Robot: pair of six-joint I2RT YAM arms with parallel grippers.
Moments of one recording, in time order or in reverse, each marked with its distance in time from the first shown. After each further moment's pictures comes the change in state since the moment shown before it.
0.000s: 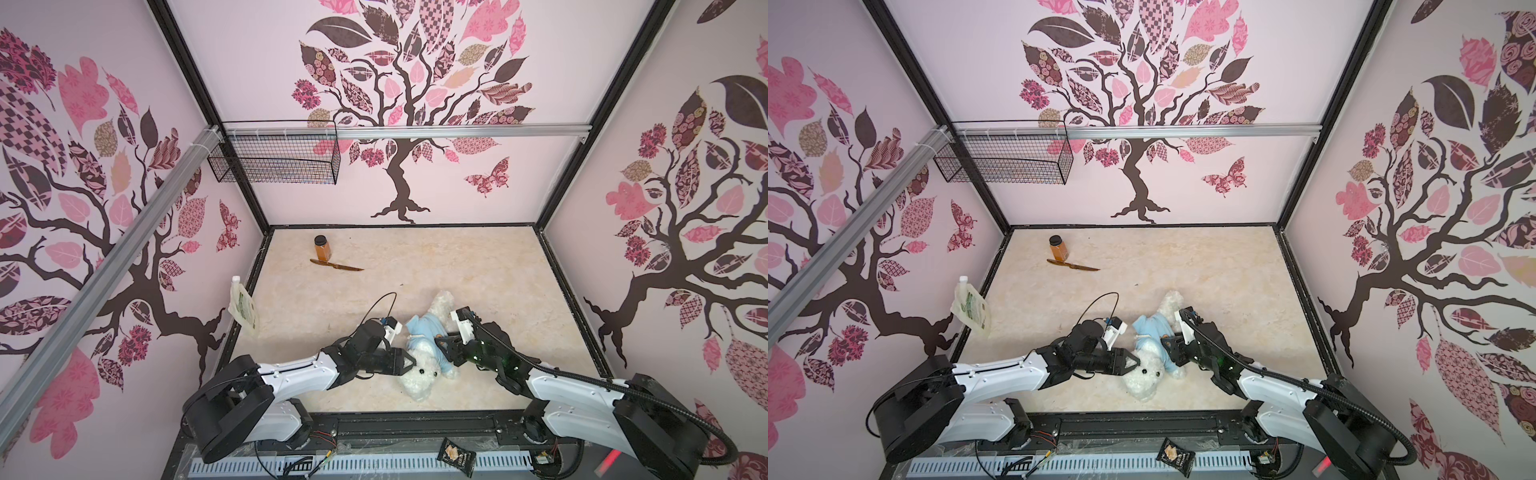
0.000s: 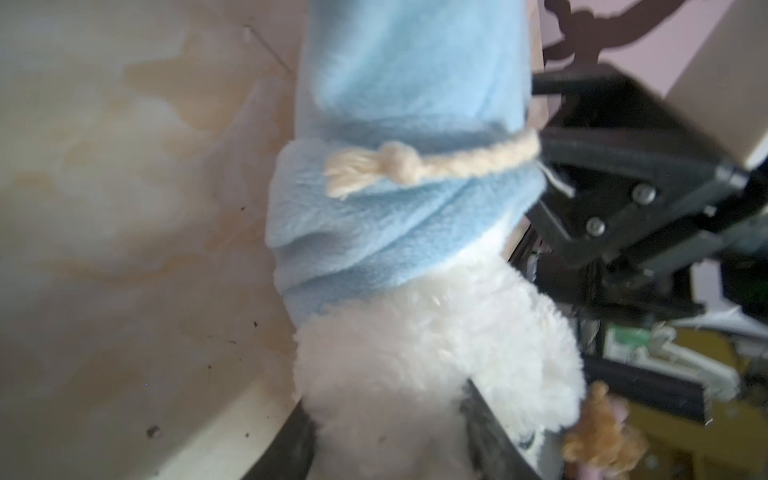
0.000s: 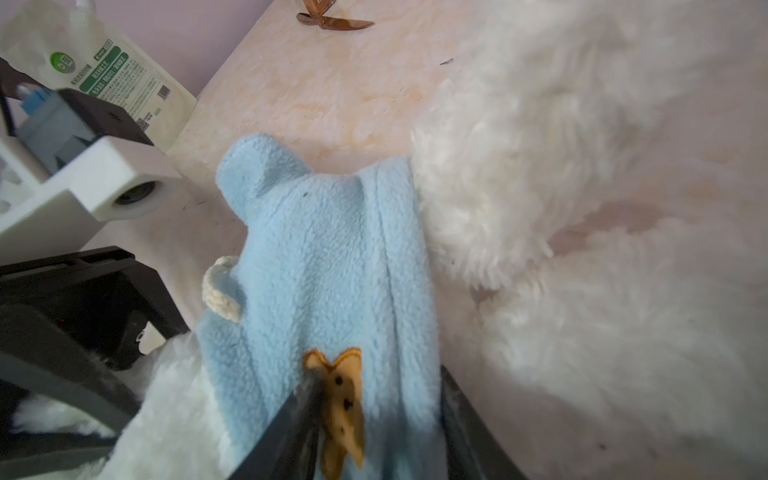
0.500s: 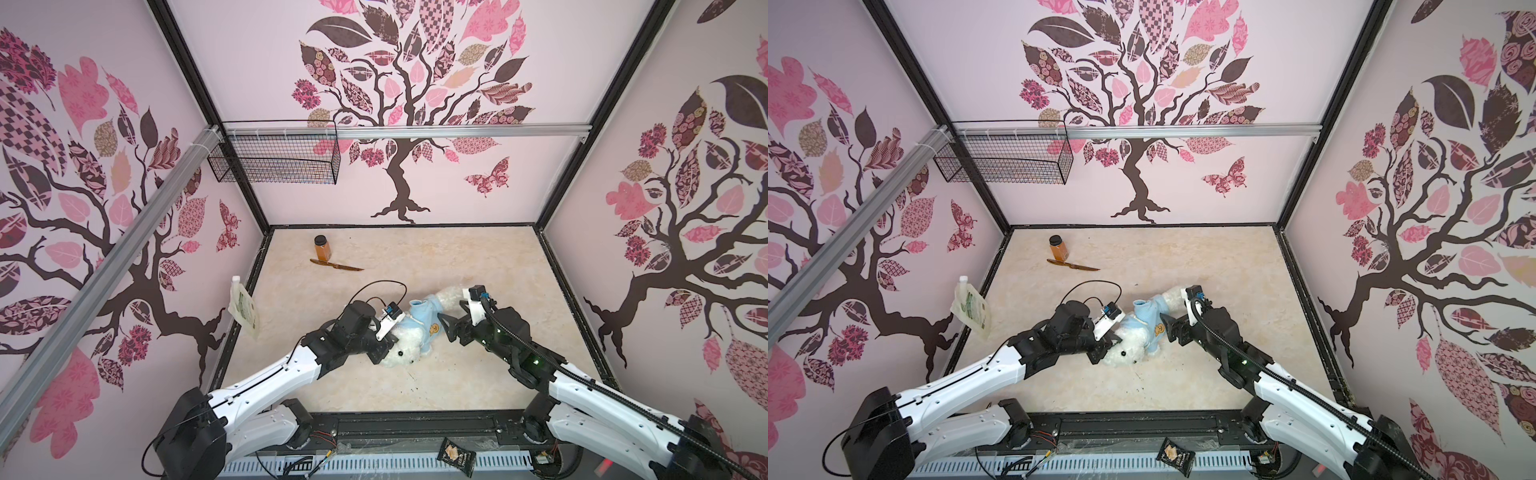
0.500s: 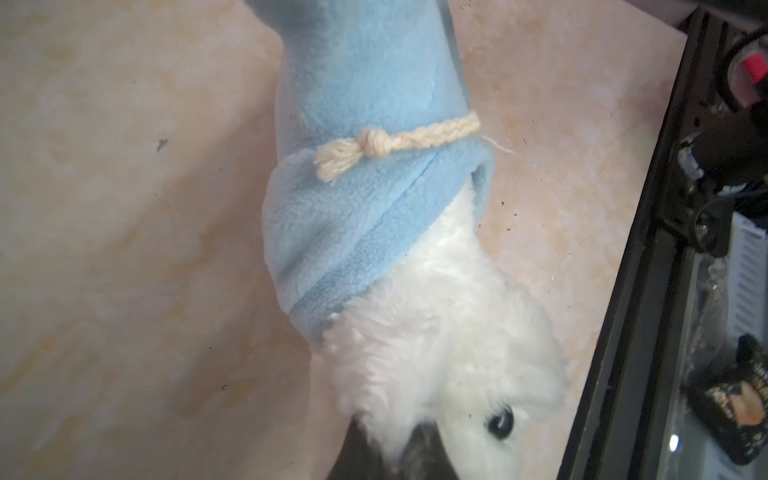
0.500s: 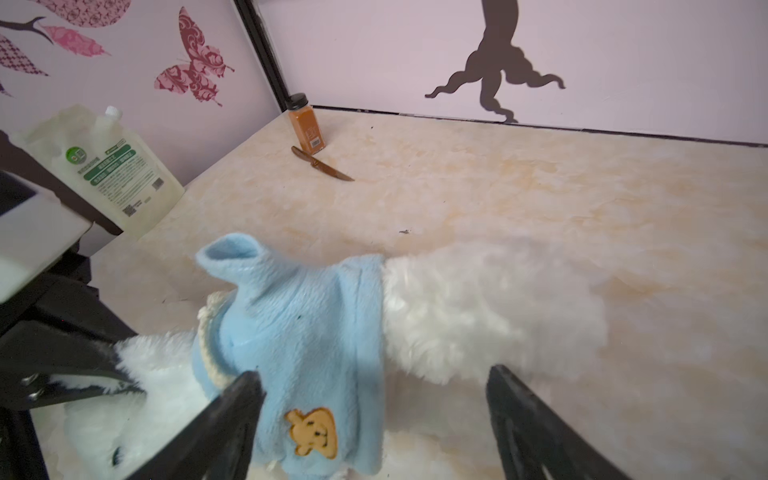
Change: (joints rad) left arm 0.089 -0.242 0.224 -0.502 -0.220 0.963; right arm 0.001 -0.271 0.241 -0.299 0.230 -0.195
